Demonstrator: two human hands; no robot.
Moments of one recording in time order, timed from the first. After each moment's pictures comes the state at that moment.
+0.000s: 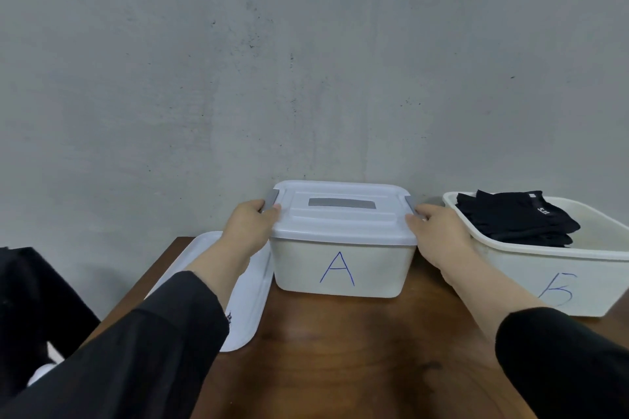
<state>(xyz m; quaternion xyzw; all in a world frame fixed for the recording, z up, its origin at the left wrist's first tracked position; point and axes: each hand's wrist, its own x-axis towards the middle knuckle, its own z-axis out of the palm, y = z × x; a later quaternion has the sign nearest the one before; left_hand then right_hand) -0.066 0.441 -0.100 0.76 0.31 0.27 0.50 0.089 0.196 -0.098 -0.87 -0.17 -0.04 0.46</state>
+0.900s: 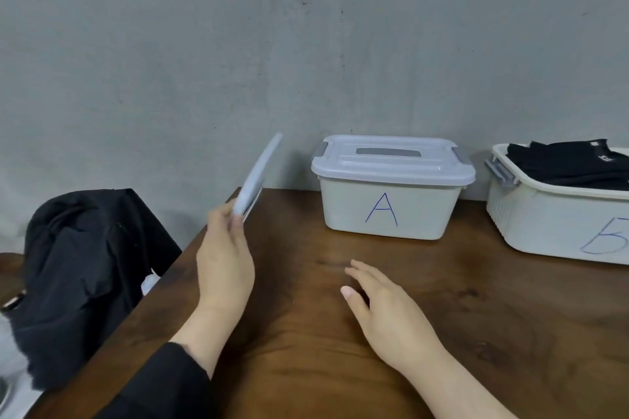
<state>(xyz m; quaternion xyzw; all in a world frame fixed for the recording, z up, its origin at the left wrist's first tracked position) -0.239 0.384 -0.163 0.73 0.37 0.49 0.29 -0.109 0.197 -0.211 -0.85 -0.45 0.05 0.27</state>
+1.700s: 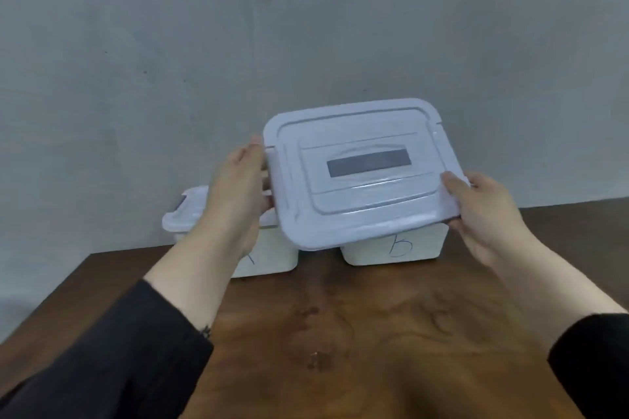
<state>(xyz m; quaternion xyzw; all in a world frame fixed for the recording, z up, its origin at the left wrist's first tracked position) -0.096 0.215 0.002 0.63 0.08 0.32 0.70 0.030 -0.053 -0.029 -0.66 -0.10 -0.05 0.74</state>
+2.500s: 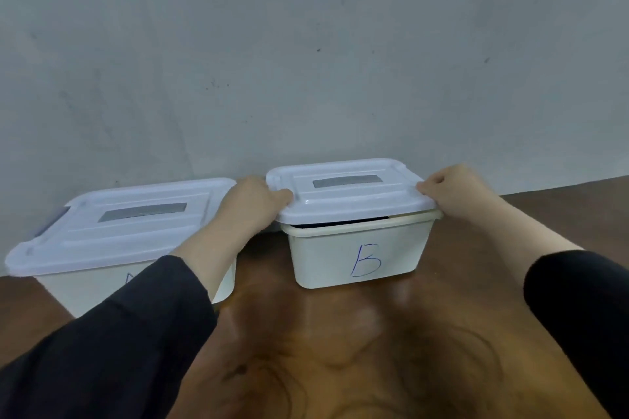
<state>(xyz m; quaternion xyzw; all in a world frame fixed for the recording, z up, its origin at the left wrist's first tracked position) 0.111 0.201 -0.055 0.89 0.24 0.14 0.37 0.233 -0.082 -0.049 -0.94 -0.07 -0.03 0.32</state>
